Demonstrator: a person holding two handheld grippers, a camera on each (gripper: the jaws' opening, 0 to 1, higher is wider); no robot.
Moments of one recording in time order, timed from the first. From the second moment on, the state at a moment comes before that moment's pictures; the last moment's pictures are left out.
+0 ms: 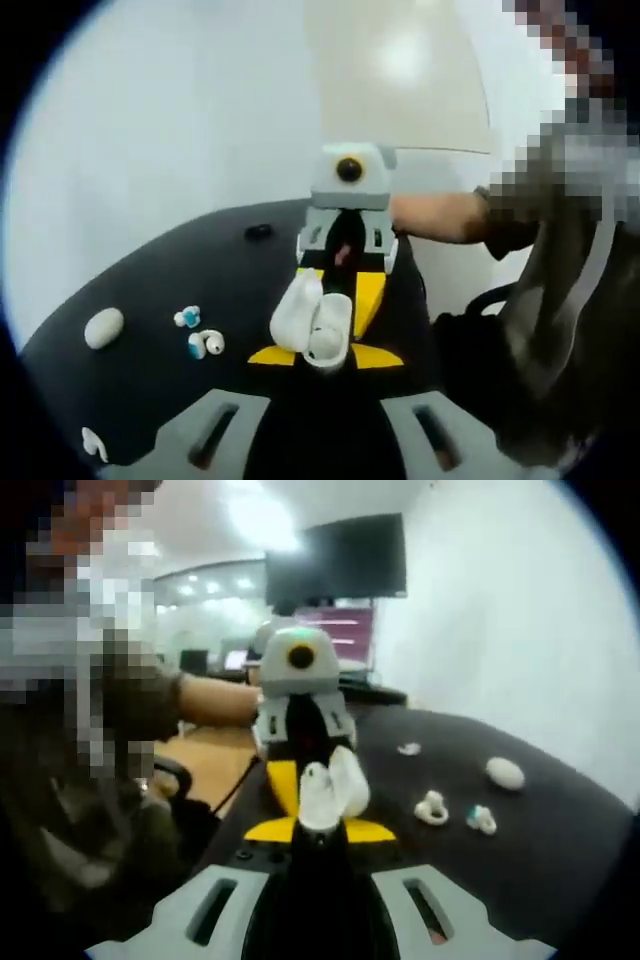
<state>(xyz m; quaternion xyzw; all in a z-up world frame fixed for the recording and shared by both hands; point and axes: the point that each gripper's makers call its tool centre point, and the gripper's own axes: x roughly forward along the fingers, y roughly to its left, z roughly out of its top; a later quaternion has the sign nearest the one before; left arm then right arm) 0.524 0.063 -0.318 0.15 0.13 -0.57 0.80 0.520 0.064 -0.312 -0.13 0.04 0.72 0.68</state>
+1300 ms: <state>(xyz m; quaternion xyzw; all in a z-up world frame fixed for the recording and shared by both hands) 0.525 0.090 -0.322 0.12 0.12 -0.56 0.81 0.650 0.216 -0.303 -0.14 0.22 0.59 0.76</state>
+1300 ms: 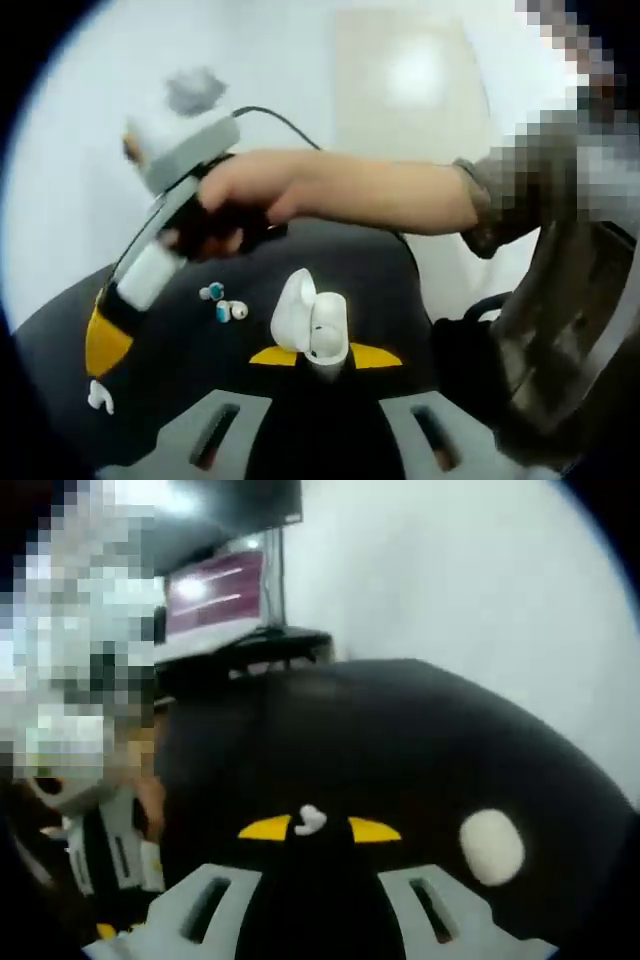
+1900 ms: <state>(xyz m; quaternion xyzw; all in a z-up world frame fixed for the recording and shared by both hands) 0.528 0.091 -0.319 0.11 0.12 -0.56 0.81 0.609 0.179 -0.237 -0.12 0.06 0.63 0.77</state>
